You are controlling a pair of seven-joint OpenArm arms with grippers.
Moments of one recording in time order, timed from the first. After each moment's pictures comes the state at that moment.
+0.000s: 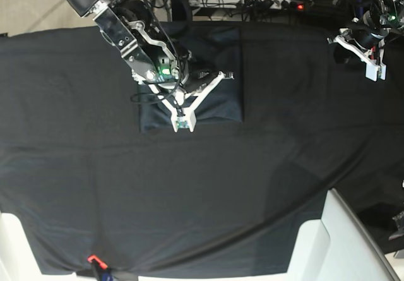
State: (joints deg) left arm 27.8 -20.1 -30.9 82.4 -32.5 -27.4 36.3; right arm -1.4 2.3 -38.1 87.1 23.9 -25.9 -49.7
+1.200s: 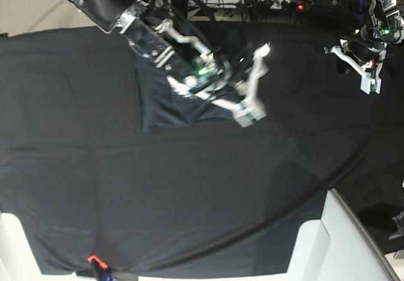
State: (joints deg) left arm 20.7 -17.9 -31.0 82.4 -19.2 -27.6 36.7; right arm 5.7 -3.2 -50.7 82.8 24.0 -3.1 -55.4
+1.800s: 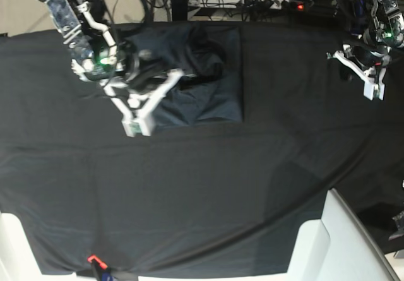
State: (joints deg) left arm 21.6 -18.2 -31.4 85.5 -19.2 -27.7 36.3; right arm -9.0 12.1 -26.5 103.5 24.1 -17.7 -55.0
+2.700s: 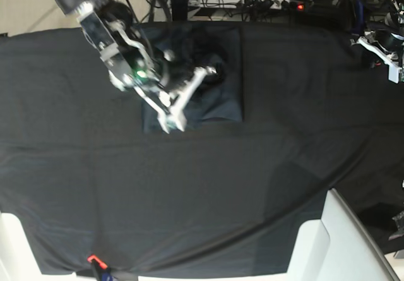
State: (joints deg) left arm 22.5 -16.4 -47.5 83.2 -18.2 -41.1 36.5; right arm -1.1 4.7 -33.3 85.4 24.1 -12.8 -51.4
